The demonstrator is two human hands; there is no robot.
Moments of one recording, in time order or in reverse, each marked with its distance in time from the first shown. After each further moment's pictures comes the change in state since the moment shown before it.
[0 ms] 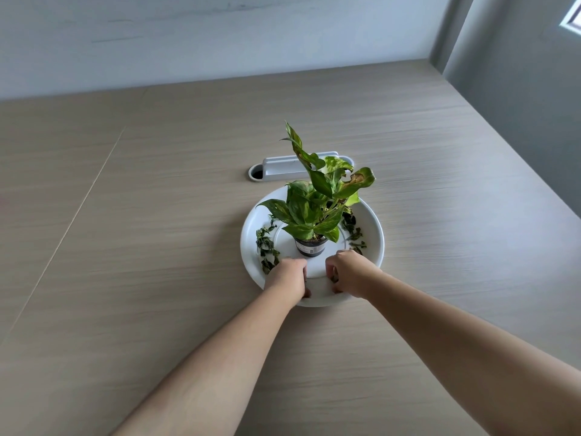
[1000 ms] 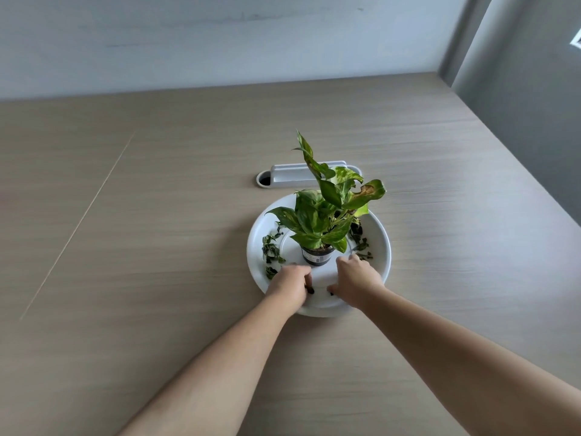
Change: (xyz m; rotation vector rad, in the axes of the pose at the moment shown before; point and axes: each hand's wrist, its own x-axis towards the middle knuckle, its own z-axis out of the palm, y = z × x) left_hand 0.002 -0.010 0.001 -0.129 0.028 0.038; right_hand 0.003 -0.015 0.003 -0.030 0.089 0.237
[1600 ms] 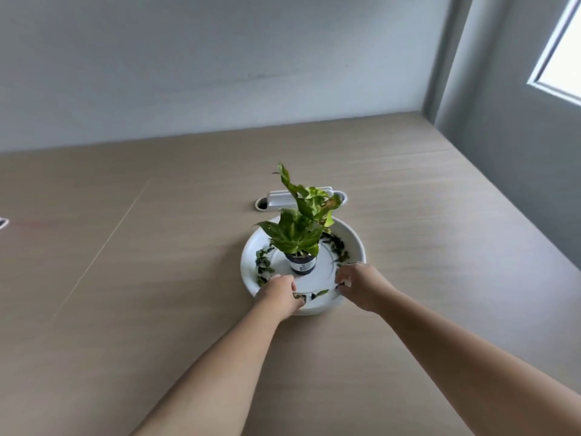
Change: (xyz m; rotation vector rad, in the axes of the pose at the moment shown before) left_hand -0.046 0.038 -0.009 0.065 0.035 -0.146; right_hand -0.067 0.055 -0.048 0.311 0.087 -0.185
